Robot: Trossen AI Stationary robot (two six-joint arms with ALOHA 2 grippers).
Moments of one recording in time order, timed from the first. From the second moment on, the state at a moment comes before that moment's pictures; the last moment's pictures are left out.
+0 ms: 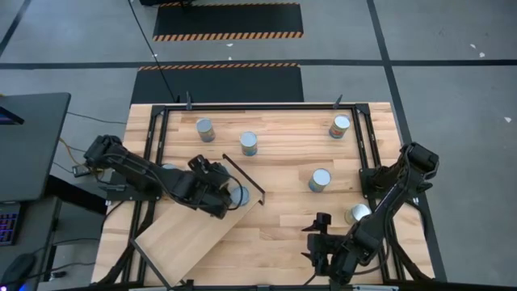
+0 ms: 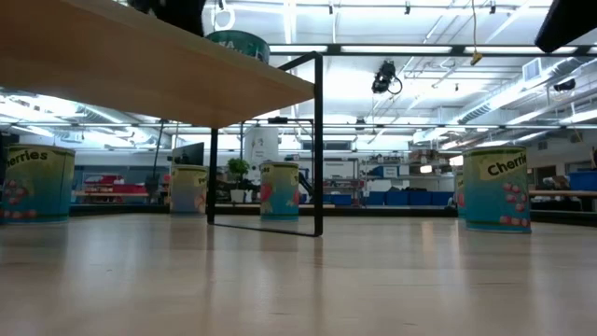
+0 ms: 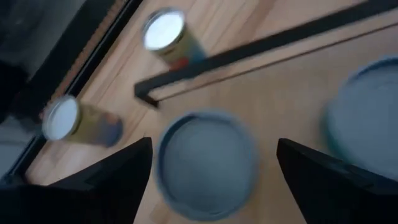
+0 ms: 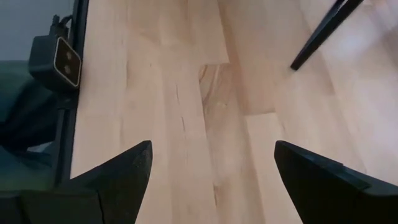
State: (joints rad) left arm -0.41 1.57 1.38 -1.20 -0.72 -0.86; right arm 0.87 1.71 1.23 -0.69 0.62 0.86
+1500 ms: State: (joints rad) left arm -0.69 1.54 1.35 -0.46 -0.58 -0.43; right arm 0.37 1.10 0.63 -0.73 0.64 0.97
